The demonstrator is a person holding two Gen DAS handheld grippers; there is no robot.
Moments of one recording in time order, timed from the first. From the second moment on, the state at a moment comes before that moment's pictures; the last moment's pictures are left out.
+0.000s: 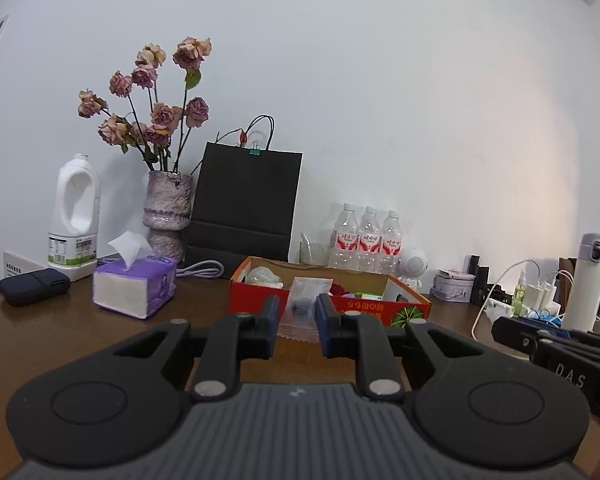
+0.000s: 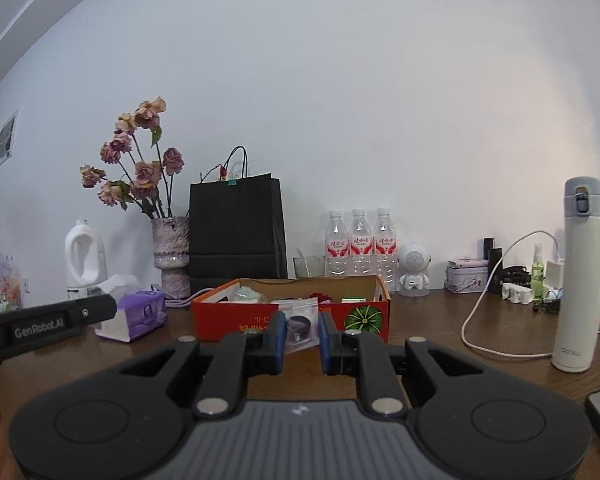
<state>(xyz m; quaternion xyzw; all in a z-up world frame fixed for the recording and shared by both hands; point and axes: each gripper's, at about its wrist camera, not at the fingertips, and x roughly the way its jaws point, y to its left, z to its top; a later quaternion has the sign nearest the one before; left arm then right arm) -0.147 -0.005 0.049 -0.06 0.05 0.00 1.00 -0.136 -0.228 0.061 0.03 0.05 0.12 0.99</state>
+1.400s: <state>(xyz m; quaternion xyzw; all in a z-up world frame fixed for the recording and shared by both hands) 0.372 -0.007 0.038 -0.09 0.47 -0.09 0.88 0.394 -0.213 0.049 0.07 0.53 0.14 0.83</state>
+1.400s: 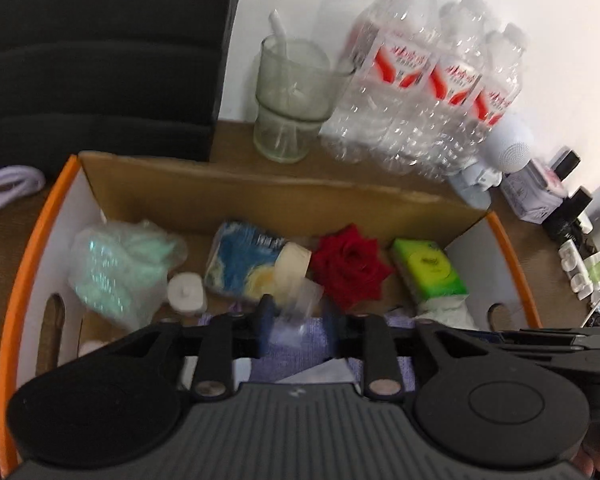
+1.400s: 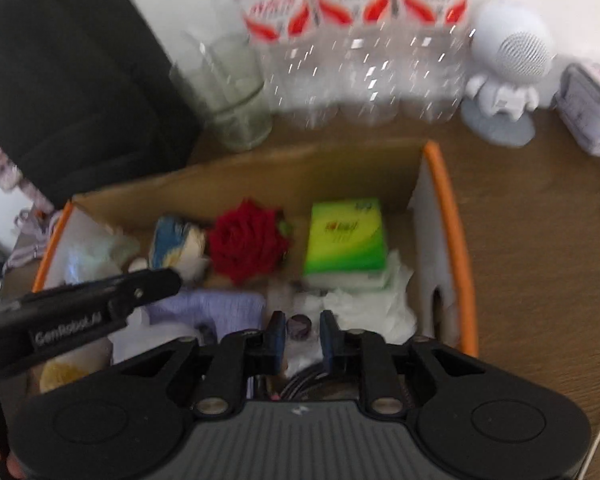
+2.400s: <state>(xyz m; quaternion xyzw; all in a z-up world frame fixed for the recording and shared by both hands) 0.173 -0.007 0.148 0.03 0.21 0.04 0.98 0.225 -0.212 0.154 0.04 0.29 0.12 0.95</state>
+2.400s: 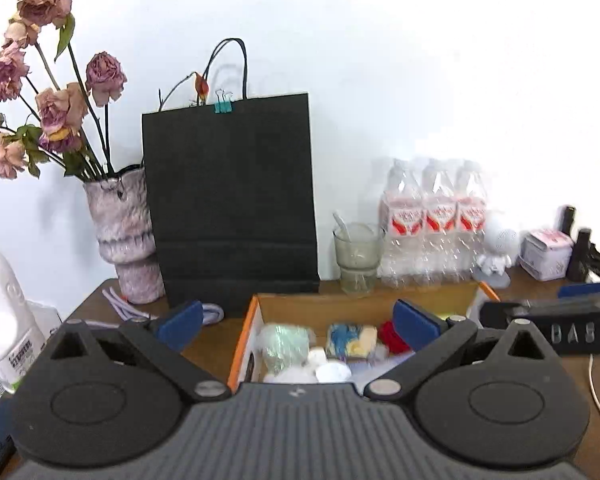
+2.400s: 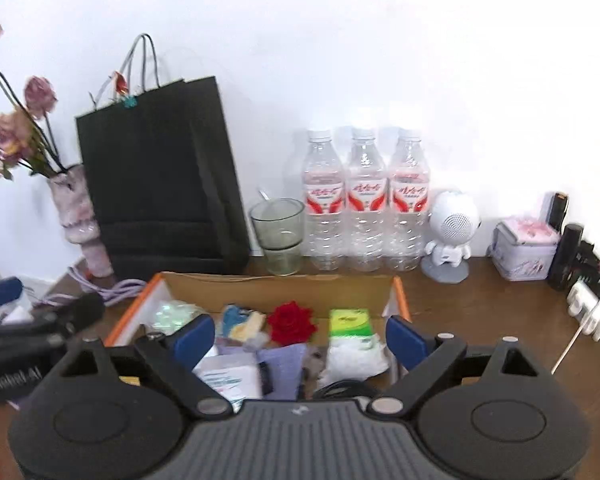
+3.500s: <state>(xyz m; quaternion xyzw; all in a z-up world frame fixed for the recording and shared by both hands) -0.107 -0.011 0.021 0.03 0.23 0.02 0.97 -0.087 -0.243 0.033 0.00 0.28 0.11 0.95</state>
